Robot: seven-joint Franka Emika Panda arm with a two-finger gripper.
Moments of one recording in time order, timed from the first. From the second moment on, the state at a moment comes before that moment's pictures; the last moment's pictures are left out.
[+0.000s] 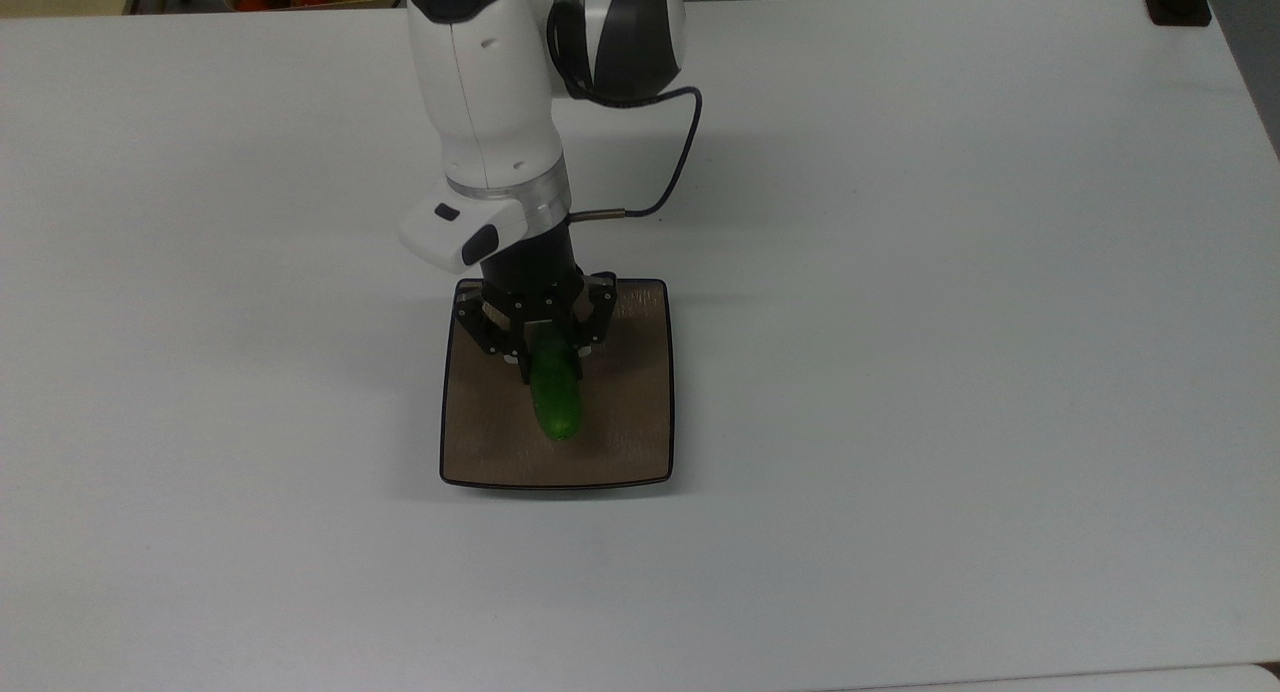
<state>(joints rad) 0.08 0.47 0.01 -1.68 0.17 2.55 -0.18</state>
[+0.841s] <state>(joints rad) 0.09 0.48 0.01 -1.67 0.17 2.57 -0.18</state>
